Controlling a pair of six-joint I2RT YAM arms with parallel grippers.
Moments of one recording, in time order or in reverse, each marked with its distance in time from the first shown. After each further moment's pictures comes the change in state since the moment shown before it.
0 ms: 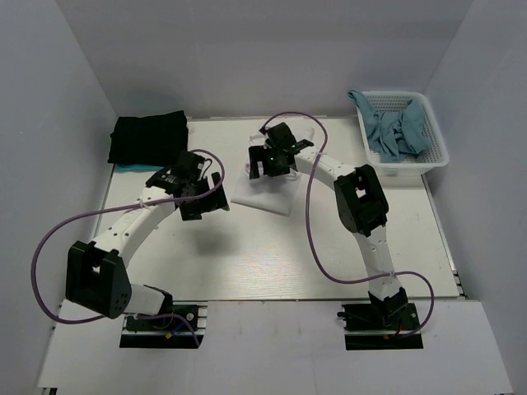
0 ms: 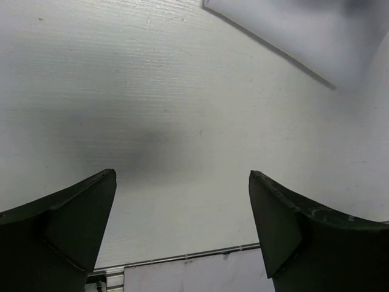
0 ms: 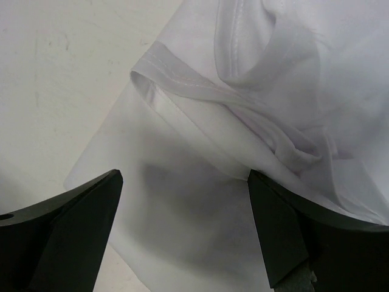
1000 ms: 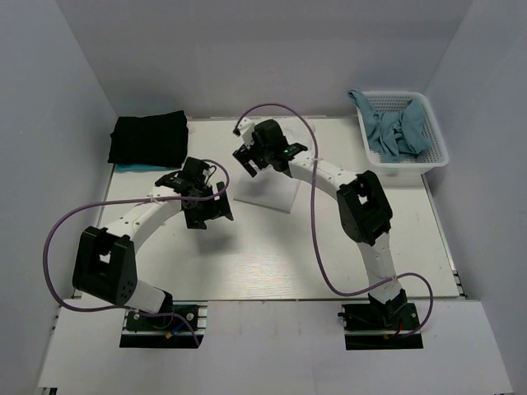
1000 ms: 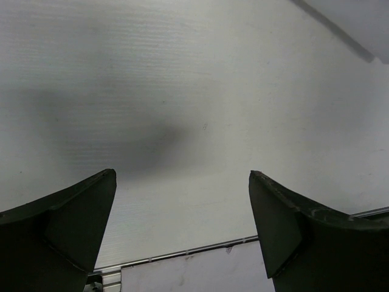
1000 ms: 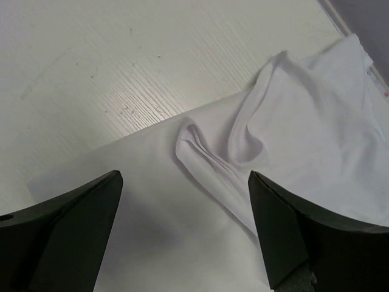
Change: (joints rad) left arm 0.000 0.085 -0.057 0.053 0.083 0.003; right arm 0.077 -0.130 -0.076 0.215 0.159 -0.590
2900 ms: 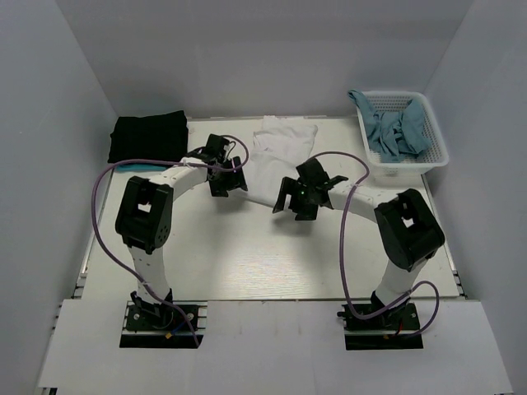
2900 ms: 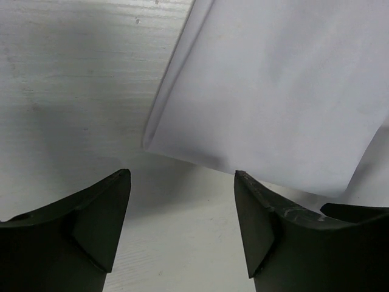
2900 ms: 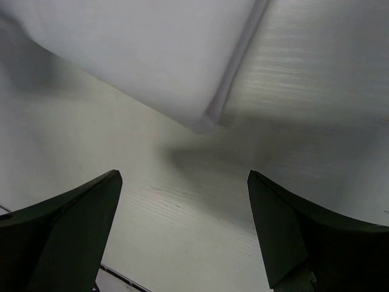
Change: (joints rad) left arm 0.002 0.476 0.353 0.228 -0.011 0.036; right arm -0.090 -0.397 -0.700 -0.097 -0.145 0.999
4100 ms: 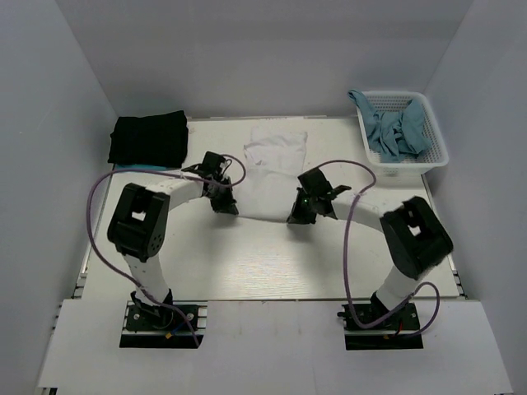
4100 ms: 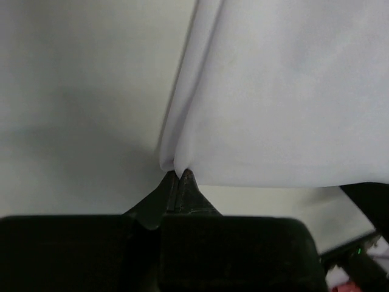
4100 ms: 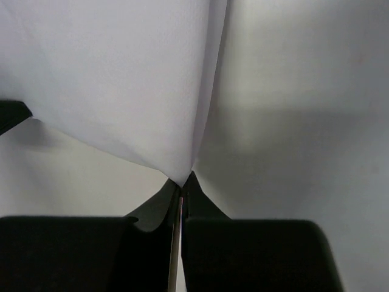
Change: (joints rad) left arm -0.009 -0.066 -0.209 0.078 0.101 -0.026; right arm 0.026 -0.036 -0.103 0.072 0.084 0.133
